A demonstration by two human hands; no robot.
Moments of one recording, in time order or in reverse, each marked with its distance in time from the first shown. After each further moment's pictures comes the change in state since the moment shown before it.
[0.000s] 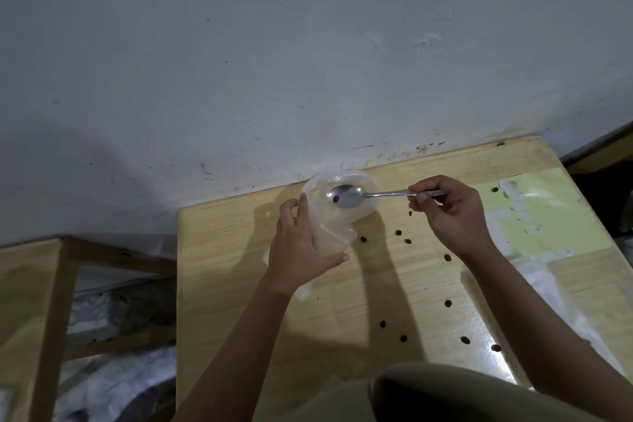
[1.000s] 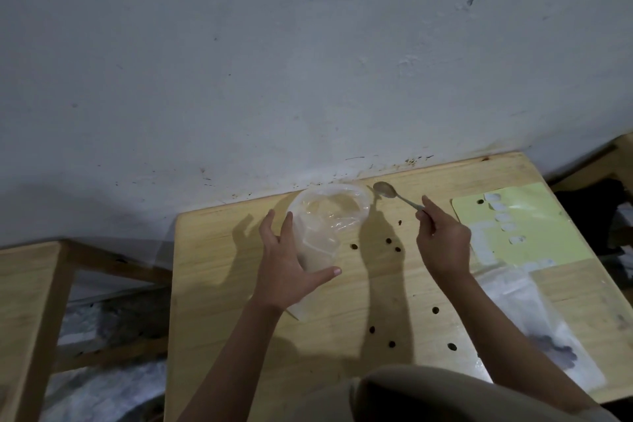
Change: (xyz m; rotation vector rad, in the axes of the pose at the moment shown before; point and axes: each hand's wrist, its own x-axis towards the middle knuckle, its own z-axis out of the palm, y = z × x) left_hand -0.034 0.005 -0.009 -0.204 0.059 -0.067; right_hand -0.013 0.058 -0.001 -0.509 0.340 -0.270
